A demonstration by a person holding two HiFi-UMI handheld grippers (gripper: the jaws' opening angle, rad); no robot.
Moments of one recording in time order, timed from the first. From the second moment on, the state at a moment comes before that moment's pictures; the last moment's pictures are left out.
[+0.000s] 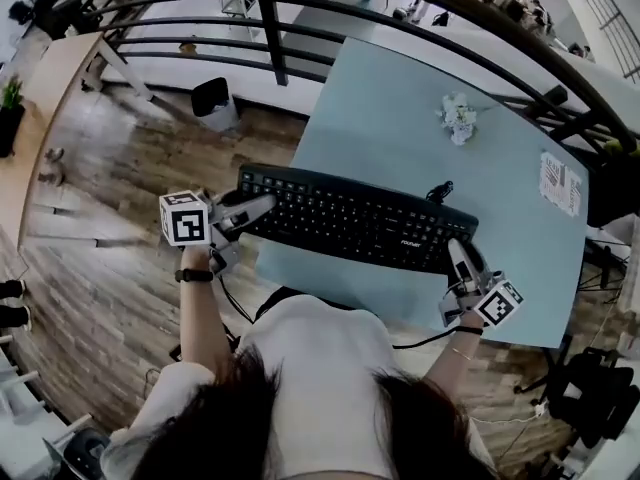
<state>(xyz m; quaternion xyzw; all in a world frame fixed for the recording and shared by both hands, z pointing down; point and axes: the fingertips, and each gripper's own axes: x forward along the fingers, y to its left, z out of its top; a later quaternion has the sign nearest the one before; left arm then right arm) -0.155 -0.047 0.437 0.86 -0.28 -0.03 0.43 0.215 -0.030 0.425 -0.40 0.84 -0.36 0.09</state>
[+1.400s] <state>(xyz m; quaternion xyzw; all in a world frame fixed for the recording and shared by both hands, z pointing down) -0.147 -0.100 0.513 0.85 -0.26 -0.02 0.45 0.223 -0.059 0.486 -0.46 0.81 -0.36 0.06</state>
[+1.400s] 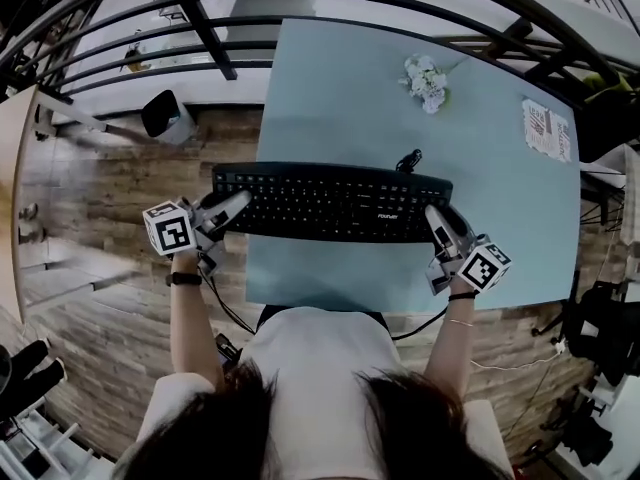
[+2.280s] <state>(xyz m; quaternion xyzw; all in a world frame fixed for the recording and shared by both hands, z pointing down) -0.127 -0.142 0.611 0.83 -0.30 0.01 0.48 0.247 -0.093 0.586 -0.49 0.77 -0.42 0.03</state>
